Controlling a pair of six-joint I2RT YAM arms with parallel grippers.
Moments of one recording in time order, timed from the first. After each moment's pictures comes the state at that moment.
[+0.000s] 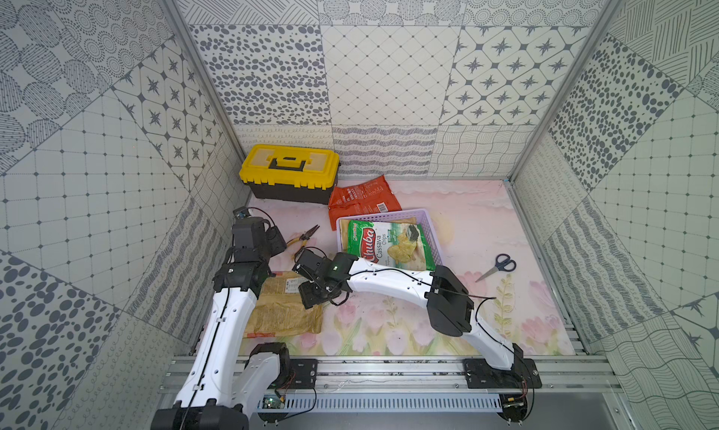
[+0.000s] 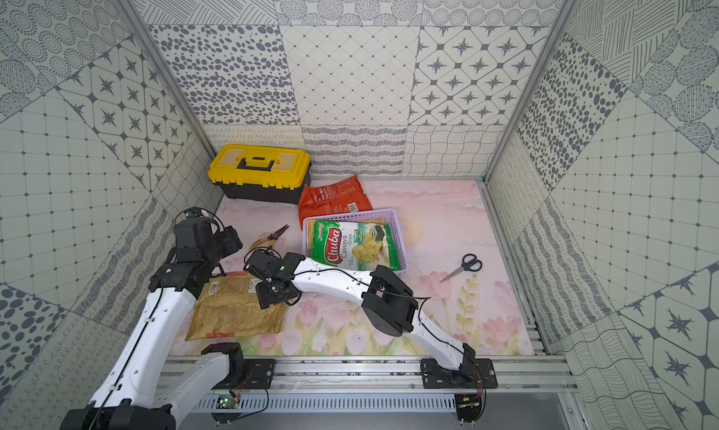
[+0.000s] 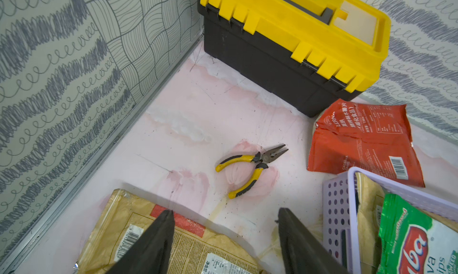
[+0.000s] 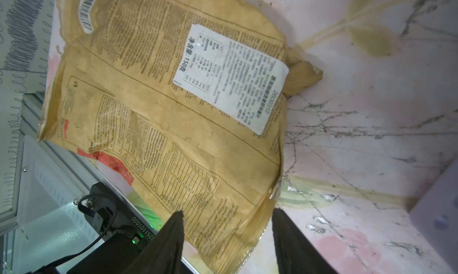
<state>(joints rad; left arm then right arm) 0.11 0.95 0.90 -0.56 -0.21 -0.33 1.22 2.35 2.11 -0.86 -0.07 0.74</state>
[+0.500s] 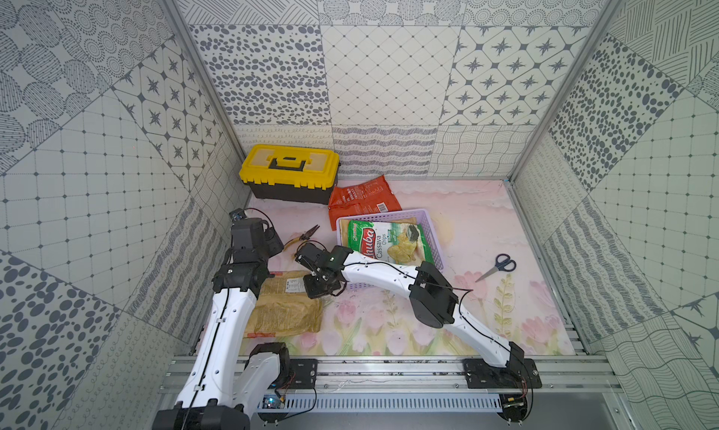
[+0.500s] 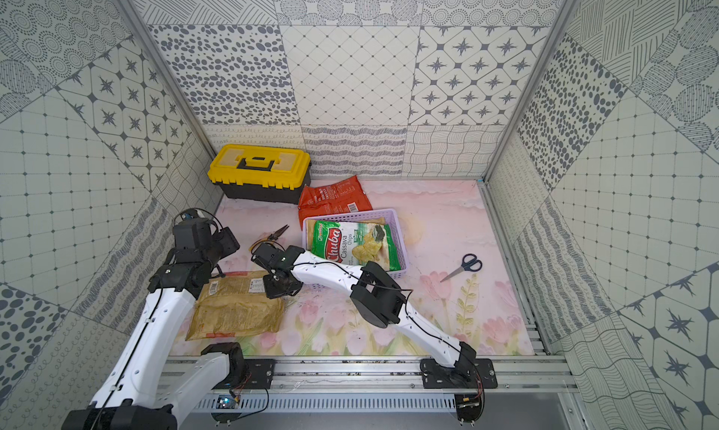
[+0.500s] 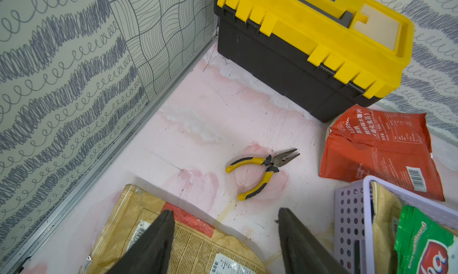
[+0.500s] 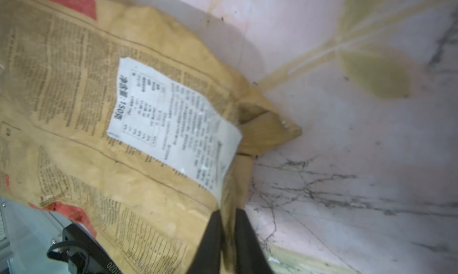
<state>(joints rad) 0.12 0.95 0.89 -0.57 -0.24 -0.34 1.16 2.52 2.28 -0.90 -0.14 0.73</state>
